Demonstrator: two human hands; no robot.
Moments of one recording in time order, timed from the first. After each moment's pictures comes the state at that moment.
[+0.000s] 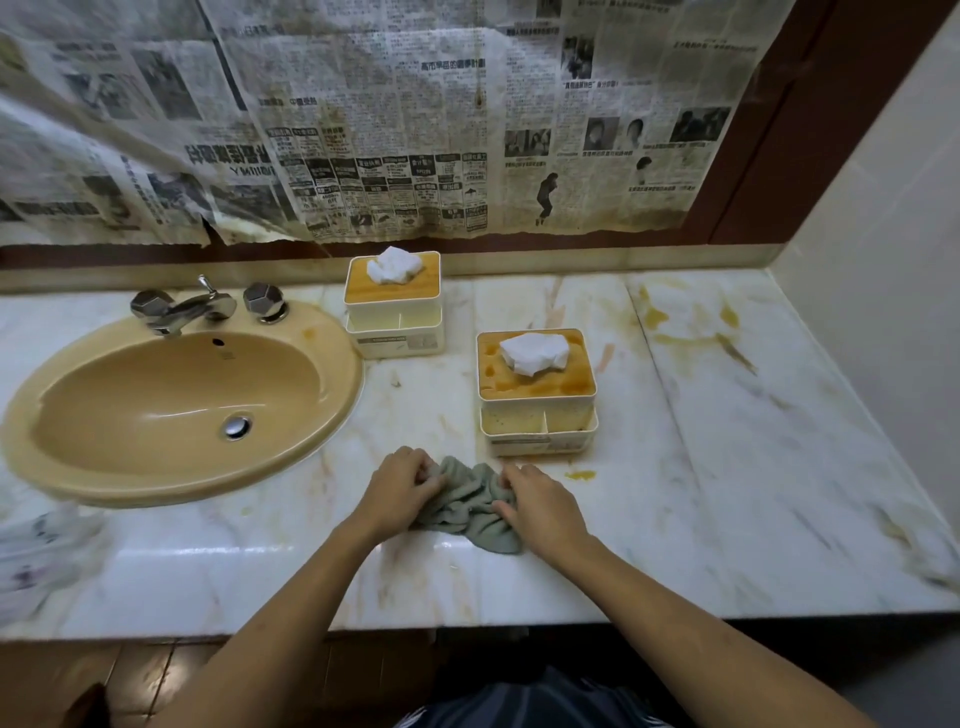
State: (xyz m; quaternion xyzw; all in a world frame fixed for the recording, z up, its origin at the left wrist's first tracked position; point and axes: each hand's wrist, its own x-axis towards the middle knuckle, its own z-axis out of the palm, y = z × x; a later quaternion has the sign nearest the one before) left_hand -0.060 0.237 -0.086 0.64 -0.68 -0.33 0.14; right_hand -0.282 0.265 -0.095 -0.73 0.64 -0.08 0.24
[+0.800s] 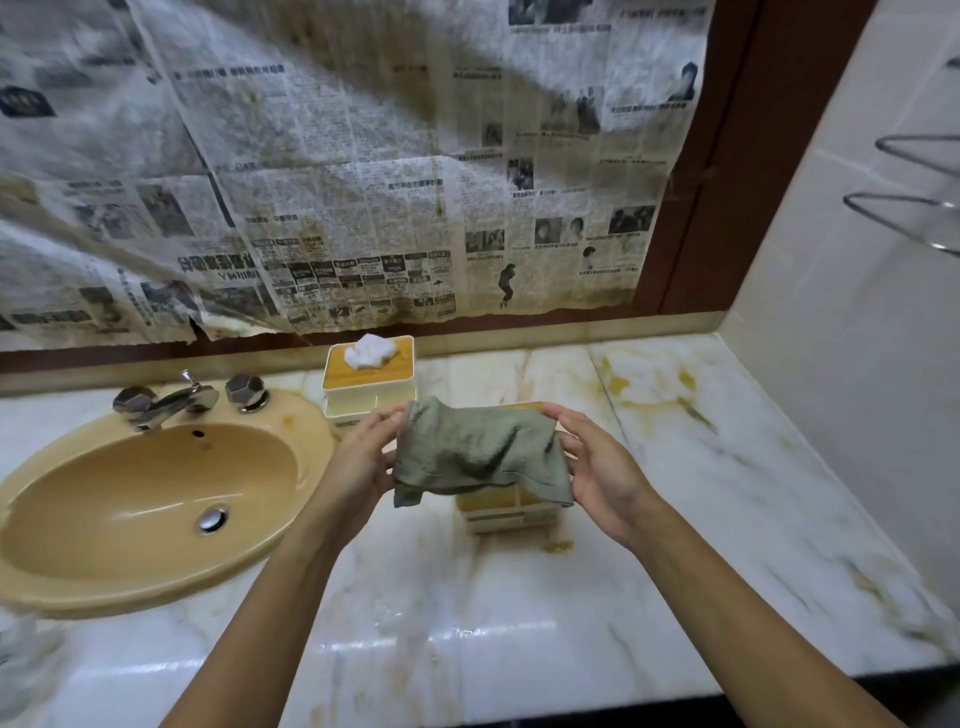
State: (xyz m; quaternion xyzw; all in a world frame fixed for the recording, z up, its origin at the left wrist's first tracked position) left_hand -0.099 0.196 0.066 0.48 -0.42 -0.61 0.46; right_hand -0.358 0.225 0.061 -0.29 0.44 -0.50 0.68
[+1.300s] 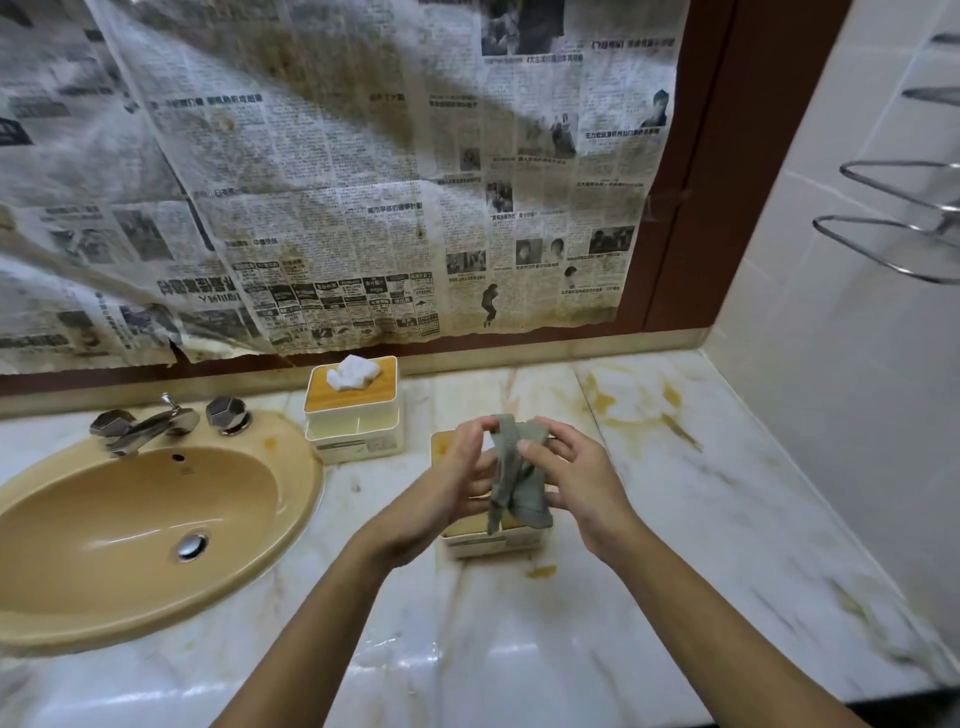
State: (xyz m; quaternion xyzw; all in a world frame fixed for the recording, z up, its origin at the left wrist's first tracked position) left_hand -0.184 0.213 0.094 0.37 -0.58 -0.67 0.29; right_hand -0.360 0.220 0.068 -0.39 0.54 -0.51 0.55
